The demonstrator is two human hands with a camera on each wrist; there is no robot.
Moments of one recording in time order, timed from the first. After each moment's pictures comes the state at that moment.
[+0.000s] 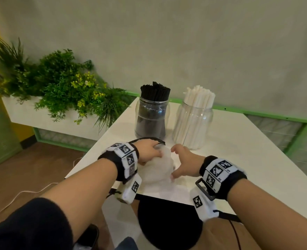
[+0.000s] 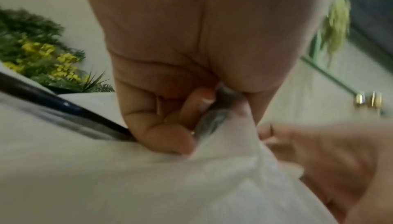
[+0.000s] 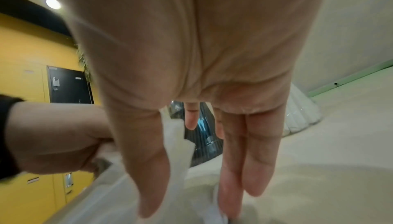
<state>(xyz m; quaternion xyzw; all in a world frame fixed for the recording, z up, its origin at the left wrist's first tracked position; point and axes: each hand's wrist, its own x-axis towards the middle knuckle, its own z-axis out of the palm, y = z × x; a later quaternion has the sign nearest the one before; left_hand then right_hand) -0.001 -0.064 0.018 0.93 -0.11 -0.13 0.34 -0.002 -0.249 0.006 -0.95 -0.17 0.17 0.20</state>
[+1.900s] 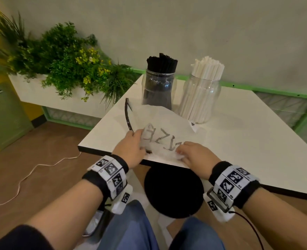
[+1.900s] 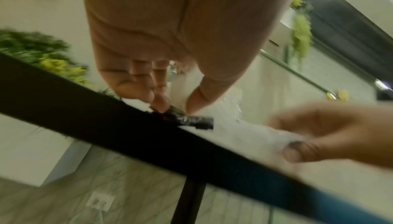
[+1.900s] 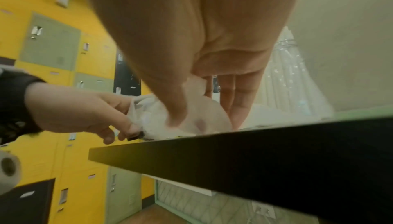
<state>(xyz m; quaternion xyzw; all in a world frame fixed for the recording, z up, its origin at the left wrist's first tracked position) -0.089 -0.028 -0.046 0.97 -0.02 0.04 0.25 -0.074 -0.260 -0.036 -0.96 -0.28 0.01 0.09</state>
